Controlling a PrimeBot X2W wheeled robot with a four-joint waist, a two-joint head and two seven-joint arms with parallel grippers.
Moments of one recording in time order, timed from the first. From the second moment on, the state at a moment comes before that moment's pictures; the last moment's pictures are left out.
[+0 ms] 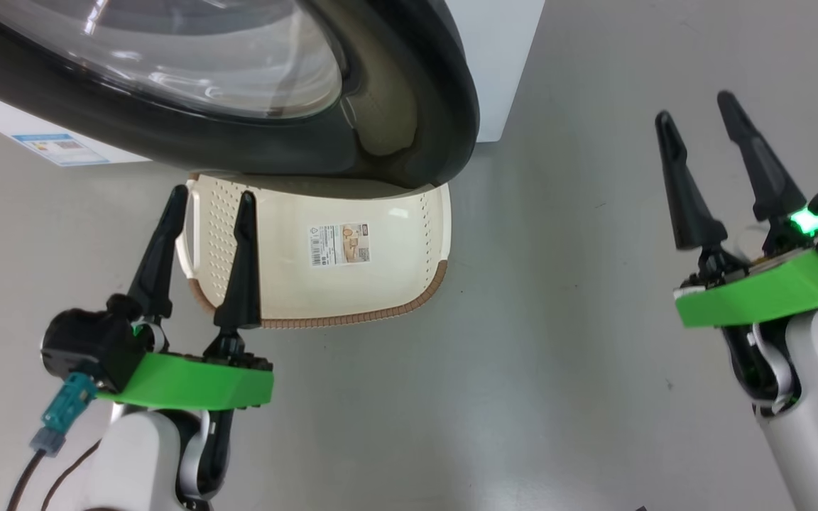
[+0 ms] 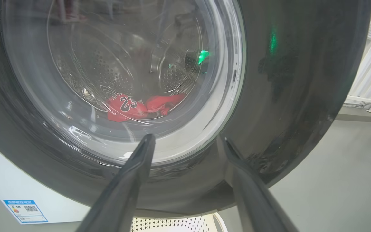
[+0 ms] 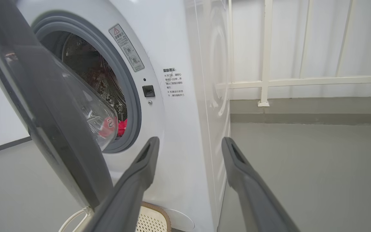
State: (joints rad) left arm -0.38 0.03 -0.09 0.13 -0.28 -0.08 -0.26; right arm -0.45 -0.24 0.14 0.16 0.46 0.12 -0.26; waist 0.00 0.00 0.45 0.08
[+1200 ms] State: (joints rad) left arm -0.35 0.03 -0.08 0.14 -0.27 -0.08 -0.26; right arm -0.34 -0.19 0.12 0.11 0.44 0.12 -0.26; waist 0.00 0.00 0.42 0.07
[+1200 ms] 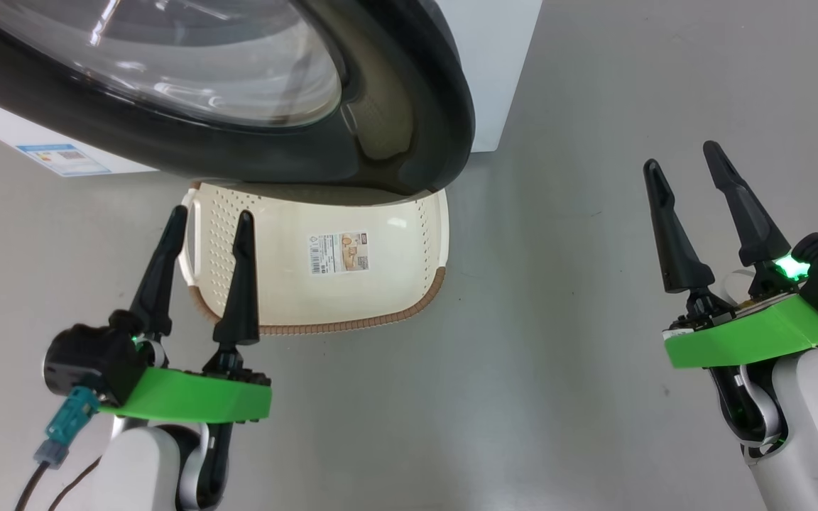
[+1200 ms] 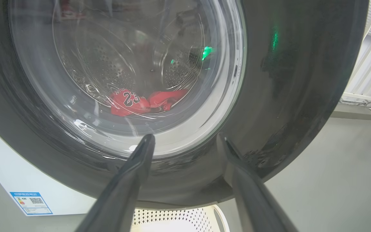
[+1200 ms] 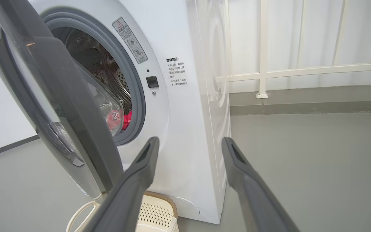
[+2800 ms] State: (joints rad) left arm -0.35 0.03 -0.12 0.14 -0.29 -0.06 -0.26; right arm -0.93 -0.22 0.36 0.42 1.81 0.12 0.35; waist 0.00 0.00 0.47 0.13
